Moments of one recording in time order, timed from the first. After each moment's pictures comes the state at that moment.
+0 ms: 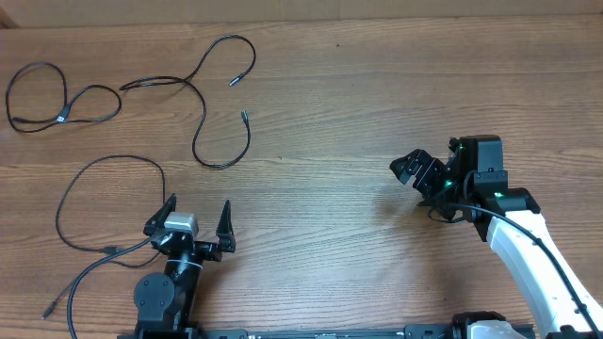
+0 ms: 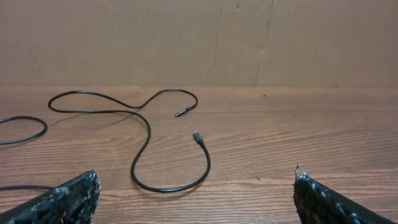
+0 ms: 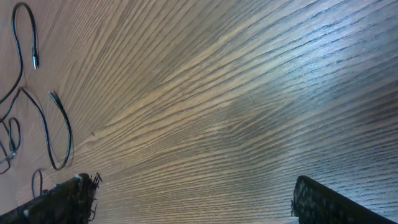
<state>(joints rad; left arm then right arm) -0.05 0.01 0.02 -0.08 0.09 -0.07 0.05 1.29 0.73 -0.48 -0.36 0.71</state>
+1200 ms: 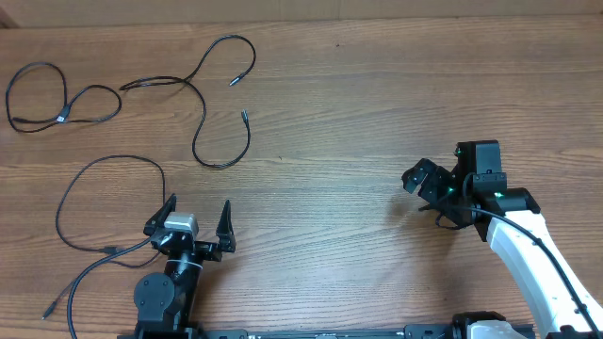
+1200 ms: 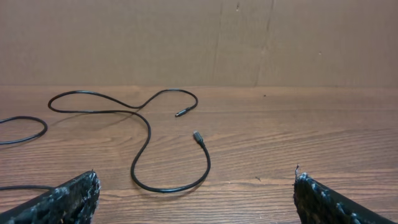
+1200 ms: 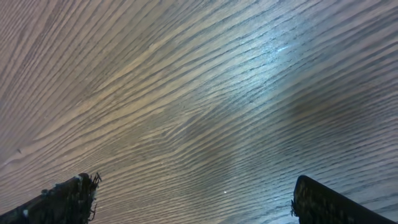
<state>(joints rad) -0.05 0.01 0.02 -0.08 0.09 -0.07 0.05 1.29 0.73 -0.57 -0.17 0.63</state>
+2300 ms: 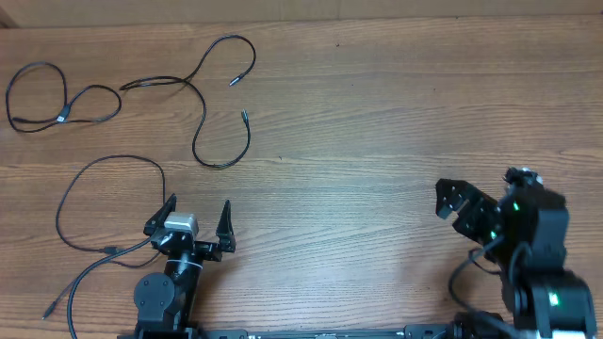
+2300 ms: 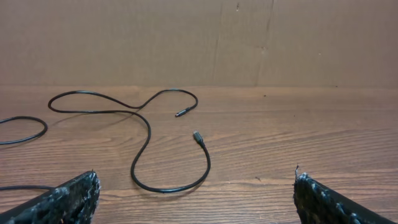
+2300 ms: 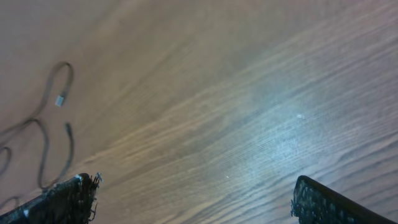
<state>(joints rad) -0.05 0.01 0.02 -0.08 0.09 -0.07 -0.04 0.63 0.73 -0.83 -0.15 0.54</state>
